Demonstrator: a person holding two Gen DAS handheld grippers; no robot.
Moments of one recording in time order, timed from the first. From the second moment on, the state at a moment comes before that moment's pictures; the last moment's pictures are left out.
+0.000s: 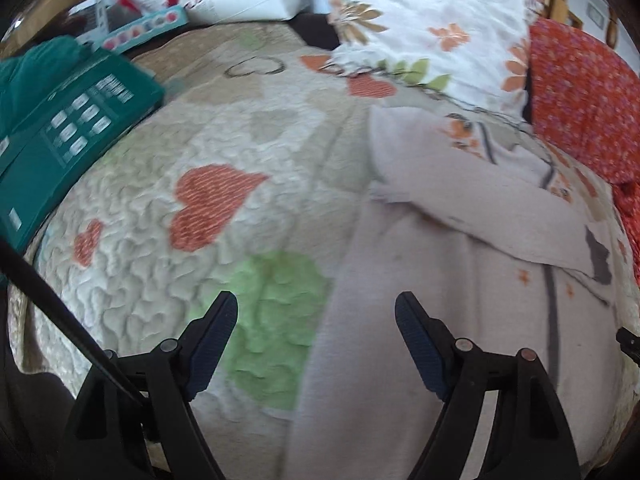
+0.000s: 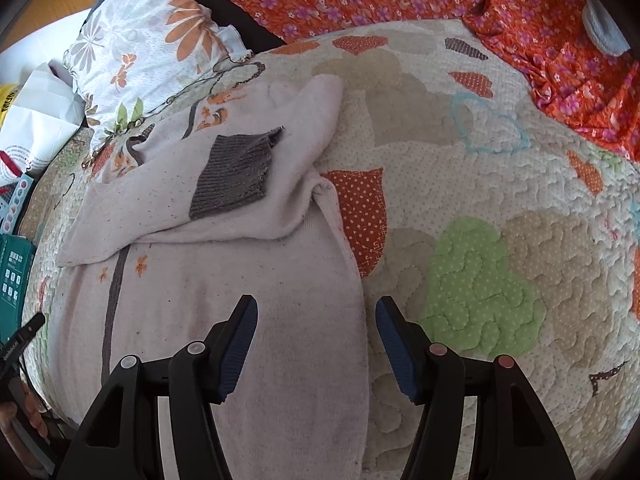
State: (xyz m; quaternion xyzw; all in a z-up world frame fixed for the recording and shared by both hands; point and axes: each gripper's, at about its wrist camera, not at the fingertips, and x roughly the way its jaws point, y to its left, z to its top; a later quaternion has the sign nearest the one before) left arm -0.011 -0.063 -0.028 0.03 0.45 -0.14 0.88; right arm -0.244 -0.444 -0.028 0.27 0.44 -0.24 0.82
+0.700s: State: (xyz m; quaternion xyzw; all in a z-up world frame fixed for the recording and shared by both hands) left arm 0.001 -0.040 -0.047 0.00 0.49 -0.16 0.86; right arm -0.254 -0.465 -0.027 0.33 0.40 -0.26 0.82
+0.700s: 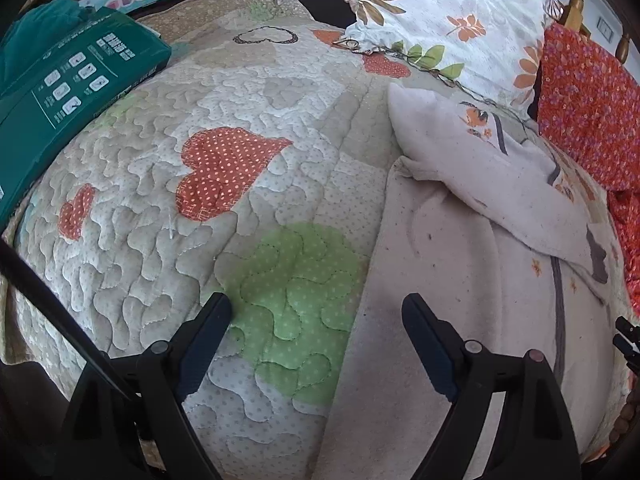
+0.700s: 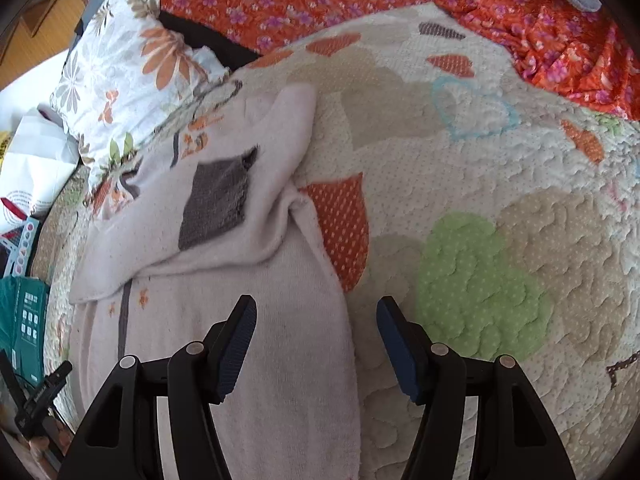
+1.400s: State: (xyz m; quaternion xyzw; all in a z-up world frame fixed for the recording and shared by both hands) left arm -0.032 -0.043 -0.049 -0.04 0.53 -0.31 0.79; right arm -0.296 -0.454 -0.052 0.48 0.35 -0.14 0.79
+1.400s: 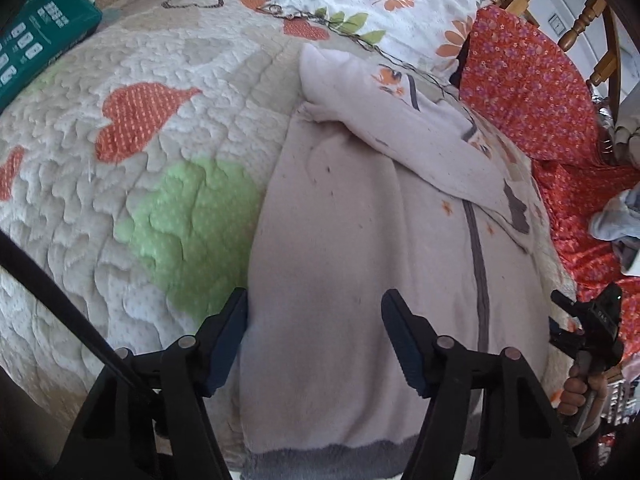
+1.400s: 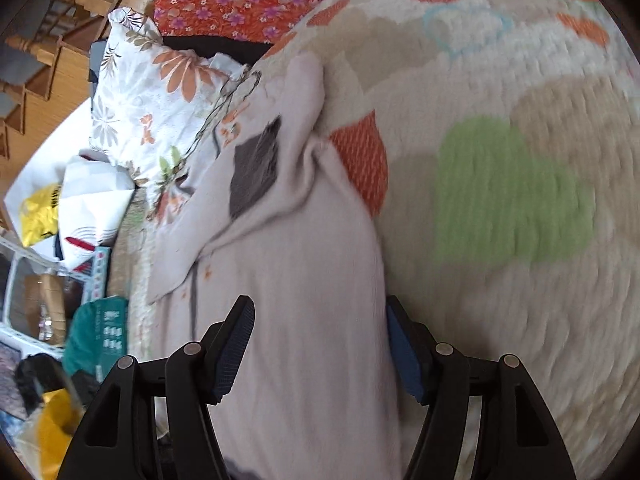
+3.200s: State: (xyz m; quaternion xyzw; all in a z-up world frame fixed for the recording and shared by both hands) left arm -0.095 -0.007 -0.015 -0.14 0.52 -0.31 0.78; right arm -0.349 -0.341 -0.023 0.41 0.37 -0.07 0.83
